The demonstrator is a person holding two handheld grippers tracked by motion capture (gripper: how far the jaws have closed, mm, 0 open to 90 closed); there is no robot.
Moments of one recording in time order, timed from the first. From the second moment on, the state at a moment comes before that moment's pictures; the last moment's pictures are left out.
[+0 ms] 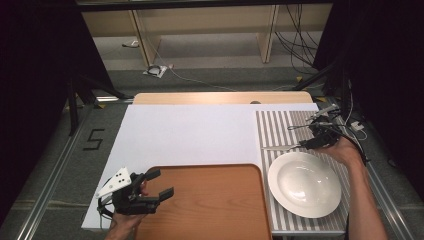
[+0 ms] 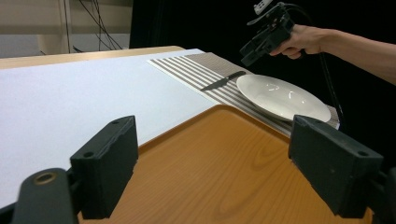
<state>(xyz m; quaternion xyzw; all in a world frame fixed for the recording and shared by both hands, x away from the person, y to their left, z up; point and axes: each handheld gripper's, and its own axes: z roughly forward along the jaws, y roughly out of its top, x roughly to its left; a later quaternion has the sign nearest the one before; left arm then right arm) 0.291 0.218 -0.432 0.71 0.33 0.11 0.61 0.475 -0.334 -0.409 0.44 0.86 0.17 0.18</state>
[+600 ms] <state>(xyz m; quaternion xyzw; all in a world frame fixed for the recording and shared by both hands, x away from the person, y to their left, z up) 0.290 0.218 -0.432 0.71 0.33 0.11 0.62 0.510 -0.319 -0.444 0.42 0.90 0.06 0.13</state>
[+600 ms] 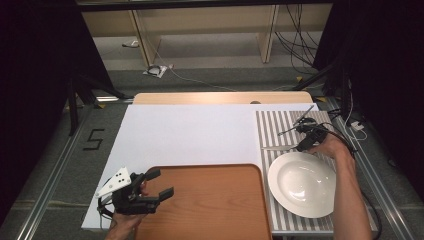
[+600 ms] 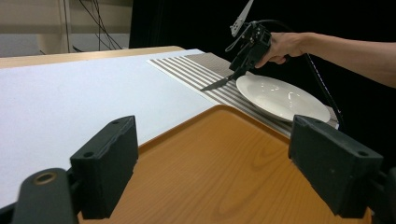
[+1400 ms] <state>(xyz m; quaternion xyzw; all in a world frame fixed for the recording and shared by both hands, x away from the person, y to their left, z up) 0.290 0.216 -0.432 0.71 0.33 0.11 0.61 0.520 -0.325 -0.451 0.41 0.90 0.04 0.12</state>
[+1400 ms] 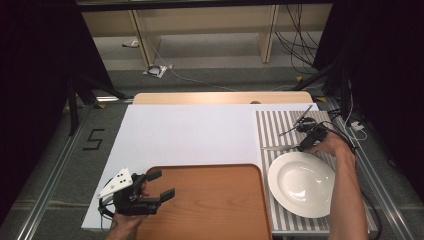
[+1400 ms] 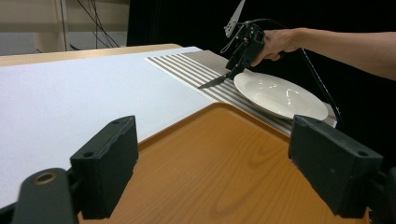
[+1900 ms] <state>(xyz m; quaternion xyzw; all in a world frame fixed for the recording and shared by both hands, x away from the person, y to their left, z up) 0.290 0.215 -0.432 0.71 0.33 0.11 0.61 0.522 -0.322 -0.451 0.39 0.91 0.03 0.11</state>
